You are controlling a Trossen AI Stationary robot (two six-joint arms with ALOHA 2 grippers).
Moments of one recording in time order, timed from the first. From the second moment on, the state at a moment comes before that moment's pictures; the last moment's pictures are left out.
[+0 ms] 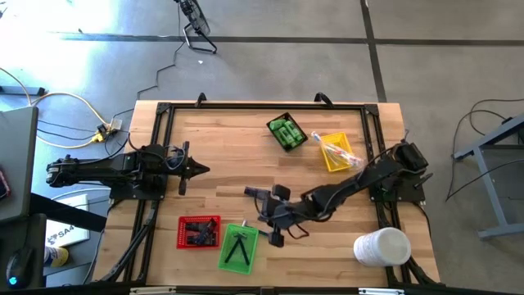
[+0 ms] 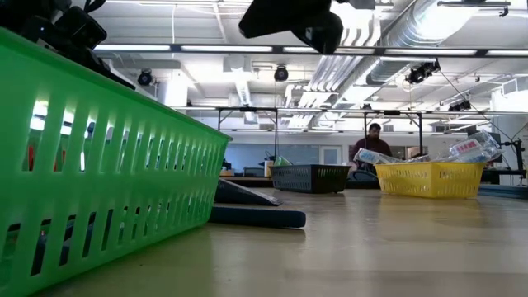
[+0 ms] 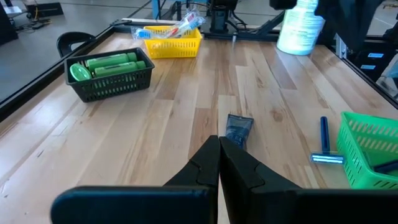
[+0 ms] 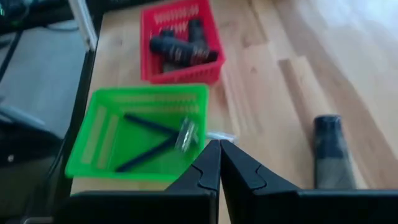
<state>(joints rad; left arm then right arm) 0.10 0.24 0.20 -0.18 0.03 -0.03 0.39 1.80 1.35 -0.24 0.26 0.48</state>
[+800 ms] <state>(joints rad) 0.10 0.24 0.20 -0.19 0.03 -0.03 0.47 1.94 1.34 -0.32 0.26 0.56</state>
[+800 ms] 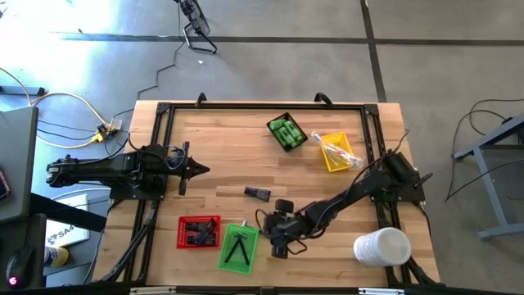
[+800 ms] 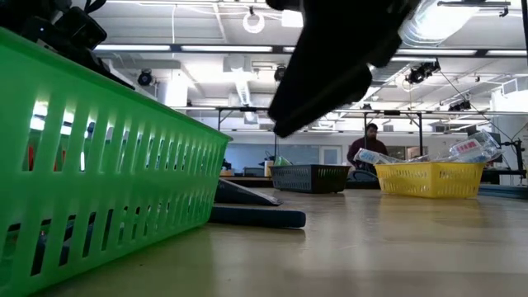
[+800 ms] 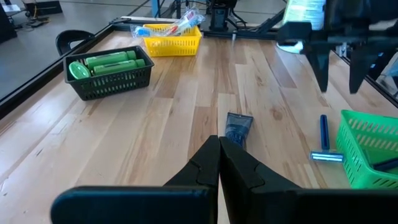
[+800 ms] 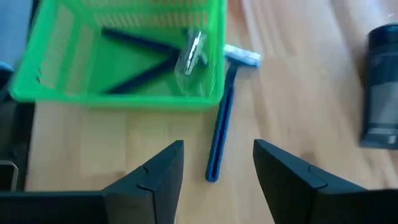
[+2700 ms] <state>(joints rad) 0.10 0.24 0.20 -0.09 0.03 0.00 0.47 2.11 1.34 -0.24 0.38 0.69</state>
